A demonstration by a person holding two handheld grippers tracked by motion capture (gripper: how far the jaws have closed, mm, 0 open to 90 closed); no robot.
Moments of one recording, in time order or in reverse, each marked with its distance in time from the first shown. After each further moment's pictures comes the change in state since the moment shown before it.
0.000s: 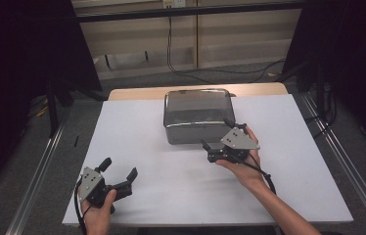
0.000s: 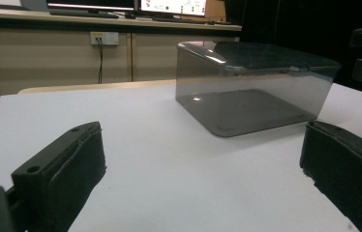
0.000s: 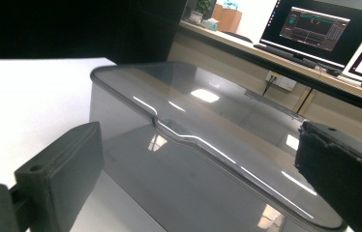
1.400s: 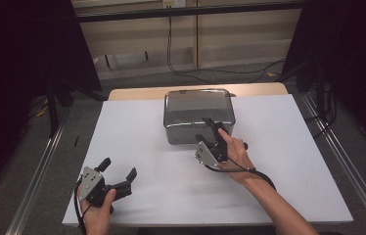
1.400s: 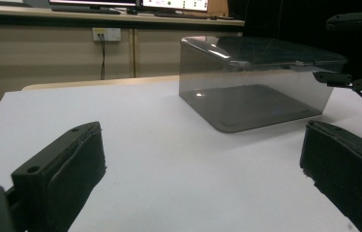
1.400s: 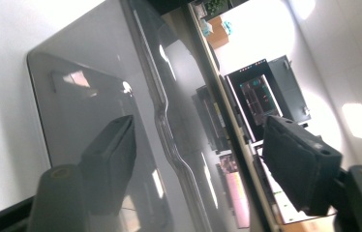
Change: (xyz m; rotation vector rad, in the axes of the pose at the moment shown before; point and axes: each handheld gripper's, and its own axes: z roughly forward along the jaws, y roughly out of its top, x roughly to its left) left arm 0.003 -0.001 0.000 0.029 0.003 -0.007; right arm 0.033 0.006 0.033 0.078 -0.127 -0.843
